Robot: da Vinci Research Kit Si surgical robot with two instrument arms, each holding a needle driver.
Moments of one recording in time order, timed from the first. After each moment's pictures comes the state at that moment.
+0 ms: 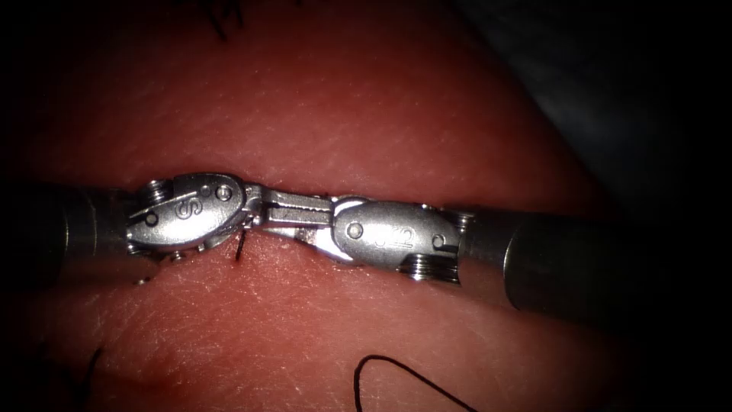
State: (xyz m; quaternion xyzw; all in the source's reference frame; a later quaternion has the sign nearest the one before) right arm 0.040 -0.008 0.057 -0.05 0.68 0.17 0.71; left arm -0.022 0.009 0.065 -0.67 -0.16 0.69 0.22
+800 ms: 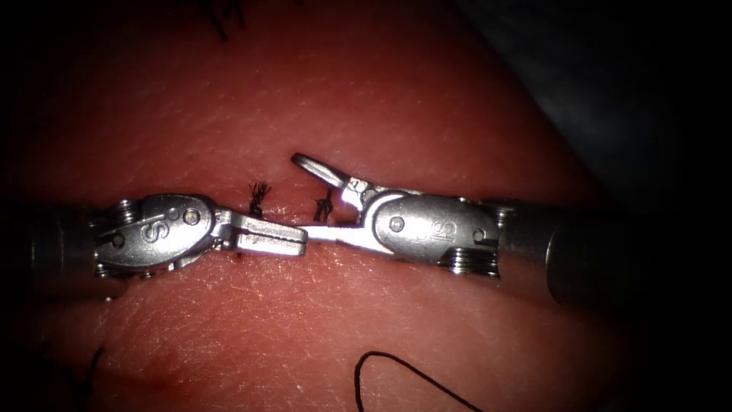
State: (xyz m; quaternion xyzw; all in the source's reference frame) right arm 0.035 -0.007 0.057 -0.06 0.68 0.14 0.71; left arm -0.019 0.007 0.064 -0.69 -0.14 0.70 0.16
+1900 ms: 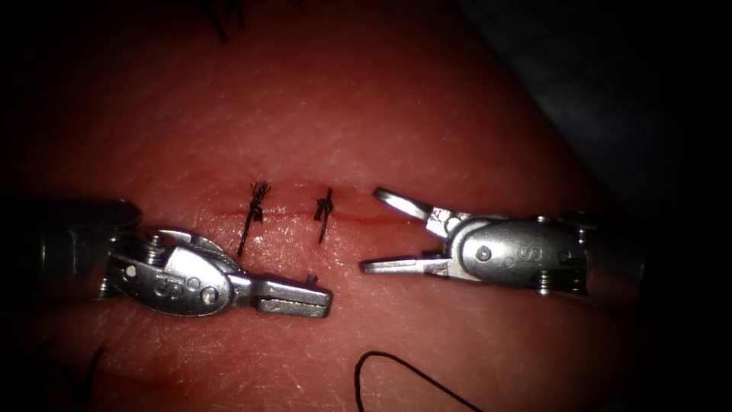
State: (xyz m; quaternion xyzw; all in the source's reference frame) right arm 0.028 -0.009 0.055 -0.07 0.69 0.10 0.71; left arm -0.024 0.003 0.061 -0.62 0.10 0.78 0.00
